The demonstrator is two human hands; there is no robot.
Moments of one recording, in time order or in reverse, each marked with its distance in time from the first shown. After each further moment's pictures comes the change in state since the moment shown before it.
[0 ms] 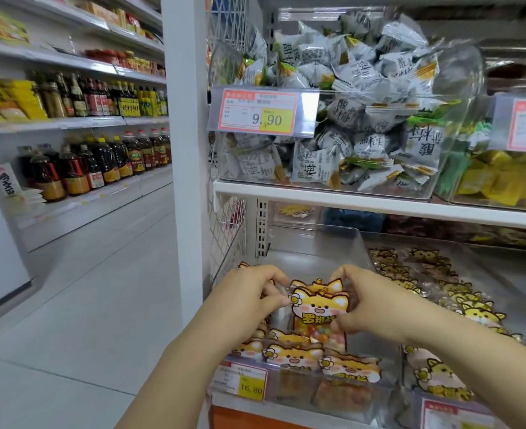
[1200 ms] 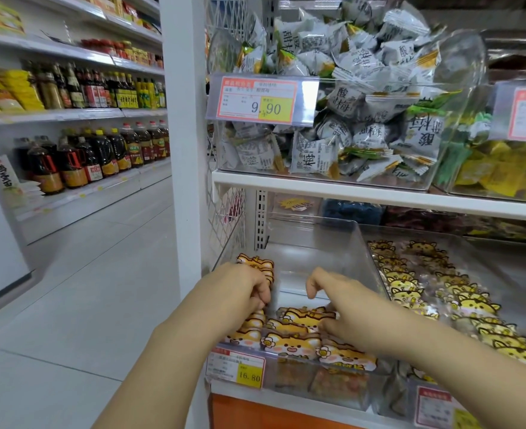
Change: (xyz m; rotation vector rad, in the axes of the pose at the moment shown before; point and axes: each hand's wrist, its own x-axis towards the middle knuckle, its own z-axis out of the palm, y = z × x) left_hand 0.002 -0.005 -0.015 0.450 -0.091 0.003; right_hand -0.006 -0.009 0.020 -0.290 -0.057 -0.197
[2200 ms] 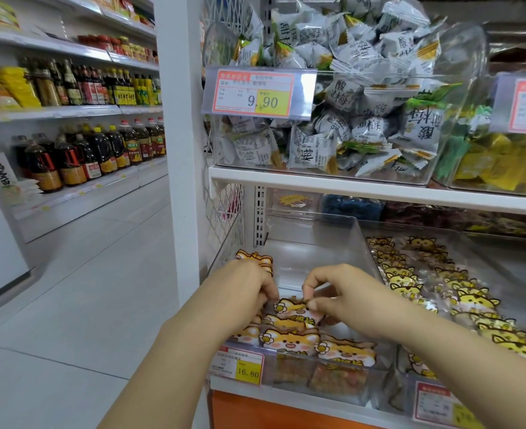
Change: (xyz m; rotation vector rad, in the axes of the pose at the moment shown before) left_hand 0.005 0.008 0.003 0.096 -0.032 0.065; right_hand 0.006 0.000 -0.002 0.352 0.073 0.057
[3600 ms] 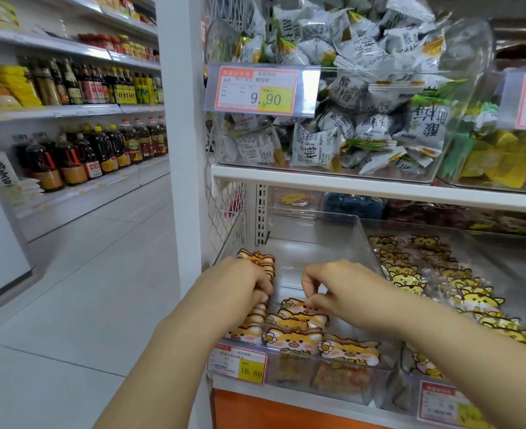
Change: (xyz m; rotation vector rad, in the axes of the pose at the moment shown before) left_hand -0.002 -0.005 -0.004 -0.002 0.012 -0.064; right_hand 0.011 -0.008 -0.004 -0.465 -0.002 -0.104
